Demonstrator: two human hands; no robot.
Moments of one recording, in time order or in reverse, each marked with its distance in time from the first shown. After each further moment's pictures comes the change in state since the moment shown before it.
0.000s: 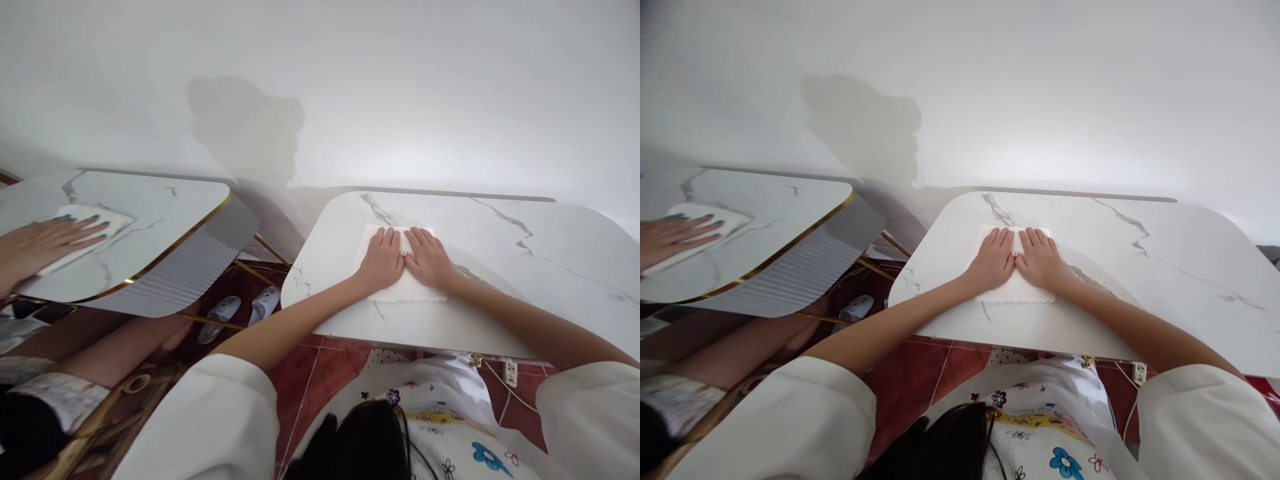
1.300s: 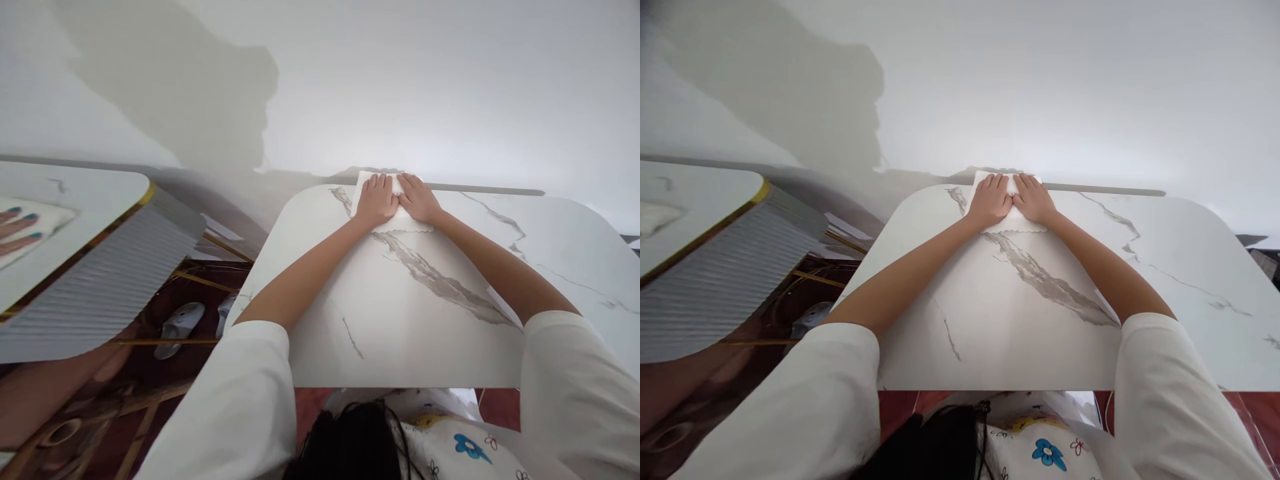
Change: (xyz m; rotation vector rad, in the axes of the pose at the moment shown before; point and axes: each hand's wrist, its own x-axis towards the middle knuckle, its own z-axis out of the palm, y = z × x) left_hand 0.163 -0.039 0.039 0.016 0.120 -0.011; right_hand 0.148 0.117 0.027 0.023 -0.014 -0.042
